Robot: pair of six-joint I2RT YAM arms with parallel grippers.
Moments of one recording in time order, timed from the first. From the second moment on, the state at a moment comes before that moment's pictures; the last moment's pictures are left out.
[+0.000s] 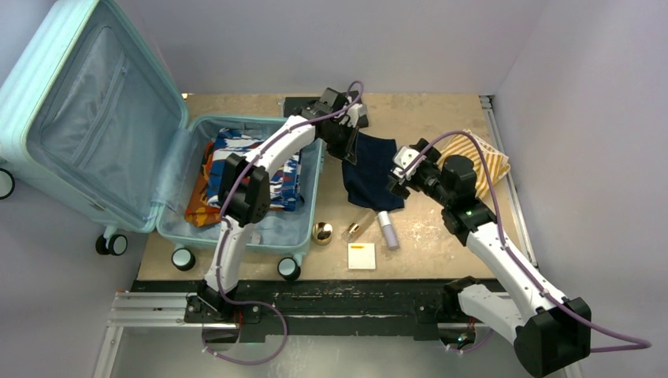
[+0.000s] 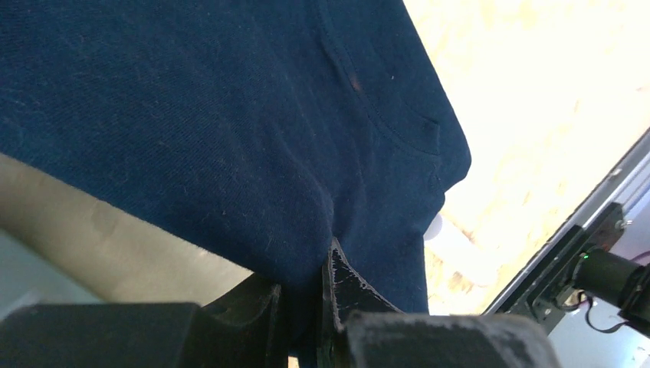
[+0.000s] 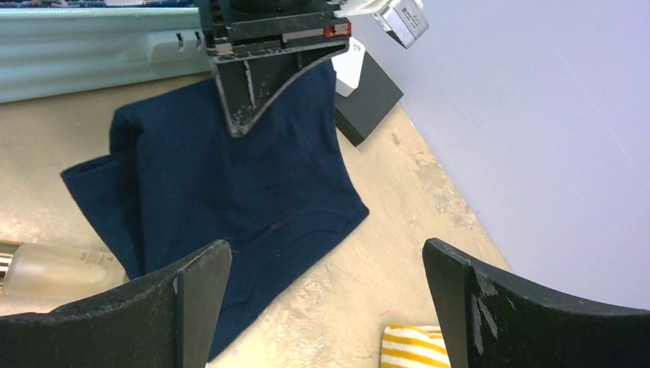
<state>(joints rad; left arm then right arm) -0.56 2.29 2.11 -0.79 0.44 -0.21 0.33 0.96 0.70 0.01 -0.30 -0.67</state>
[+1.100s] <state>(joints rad) -0.27 1.96 2.10 -1.20 0.28 0.13 0.33 0.93 0.65 0.11 -0.28 -0.61</state>
